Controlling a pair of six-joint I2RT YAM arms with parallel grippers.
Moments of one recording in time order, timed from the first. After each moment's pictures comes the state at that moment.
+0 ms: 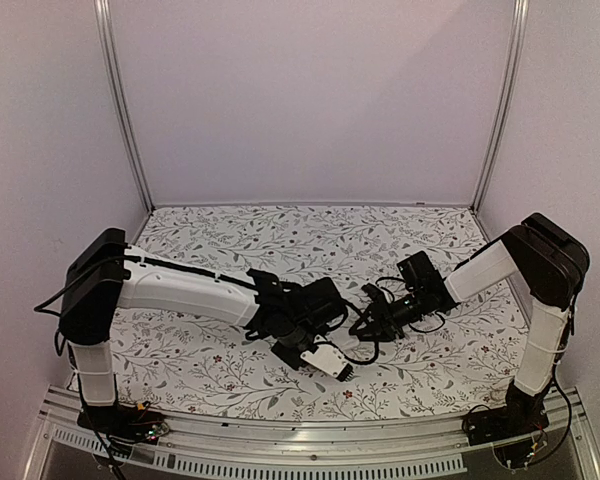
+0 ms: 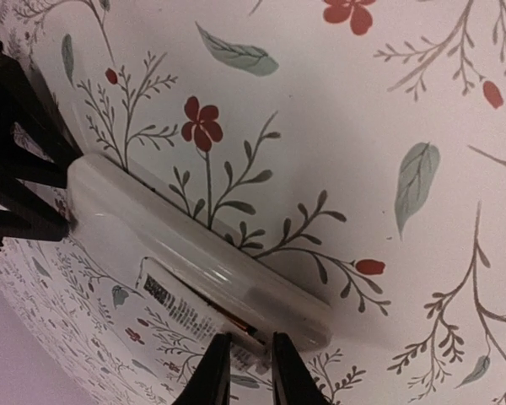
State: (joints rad) left arm -1.20 1.97 1.35 -0.61 -0.16 1.12; right arm 0.56 1.91 0.80 0.13 -0.94 0.67
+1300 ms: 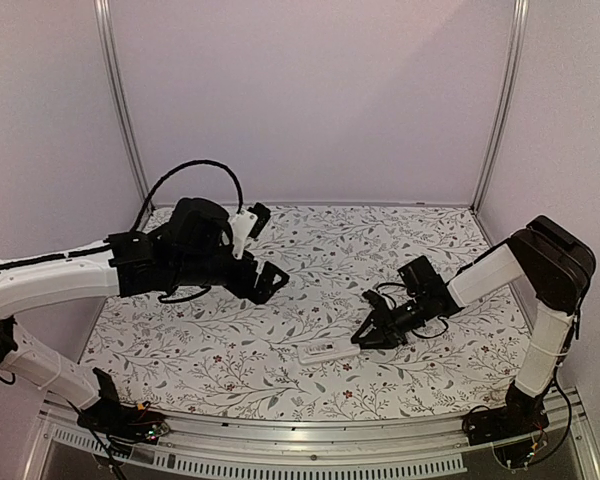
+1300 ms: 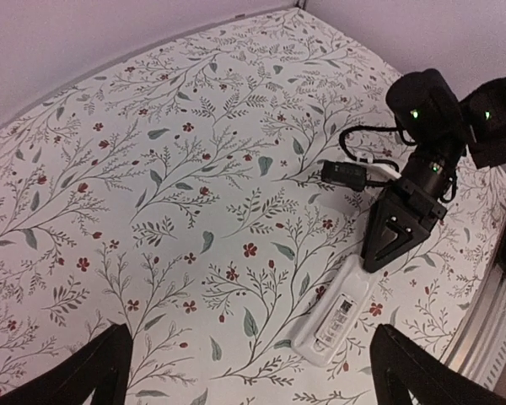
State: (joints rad) left arm -0.94 1.33 1.02 -0.32 -0.12 -0.22; right arm 0.58 1.86 0.75 0.11 -0.94 0.65
